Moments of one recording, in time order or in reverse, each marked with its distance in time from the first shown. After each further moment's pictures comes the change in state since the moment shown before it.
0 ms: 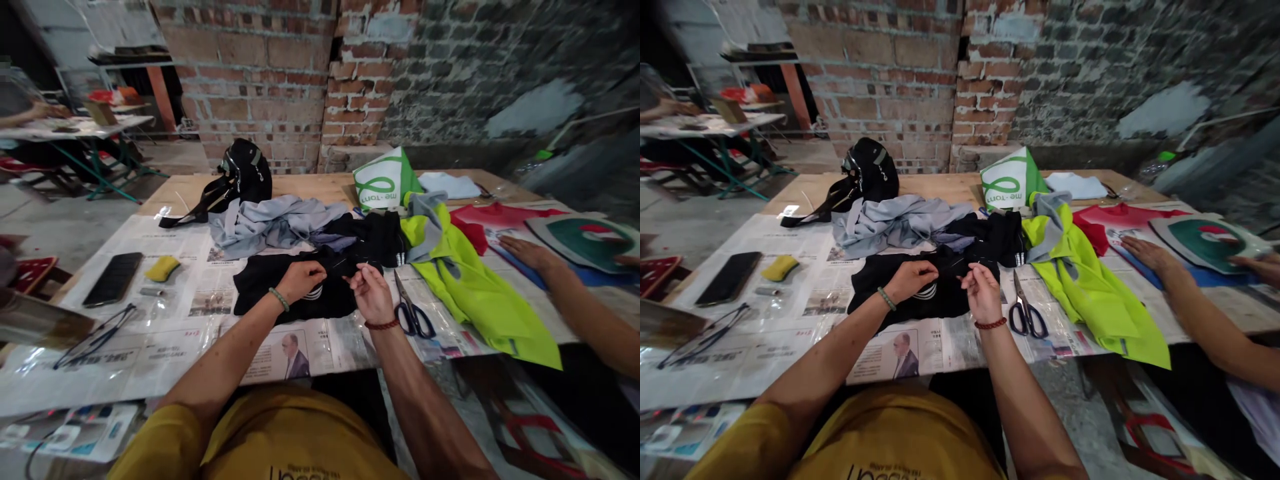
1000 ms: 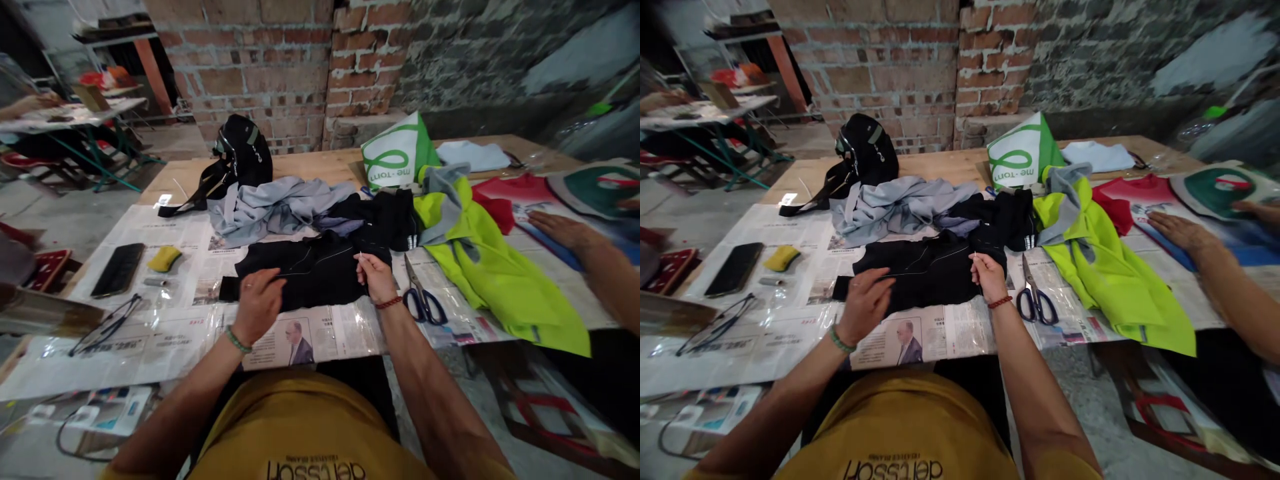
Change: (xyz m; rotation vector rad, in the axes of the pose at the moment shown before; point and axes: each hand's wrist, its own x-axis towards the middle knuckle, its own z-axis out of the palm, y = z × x) left_hand -0.106 -0.033 -0.035 0.686 0.311 0.254; right_hand 0.035 0.036 -0.040 -0.382 0.058 0.109
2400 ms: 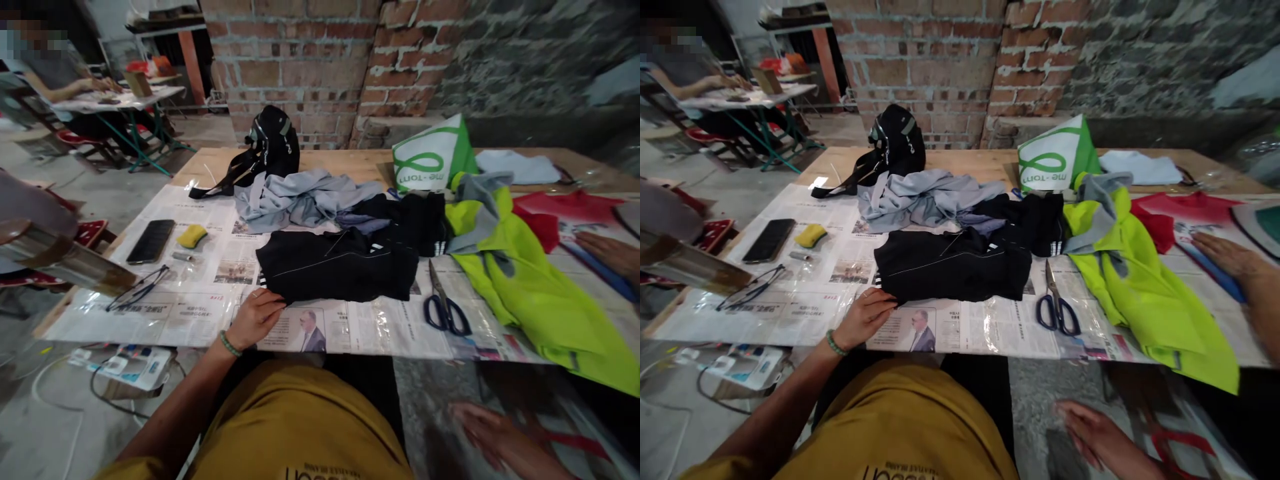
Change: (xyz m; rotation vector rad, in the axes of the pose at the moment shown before) left_hand -0.076 -0.027 -0.009 -0.231 -0.045 0.094; right_hand -0.195 -0.012 -0.168 -0.478 -0.197 0.306
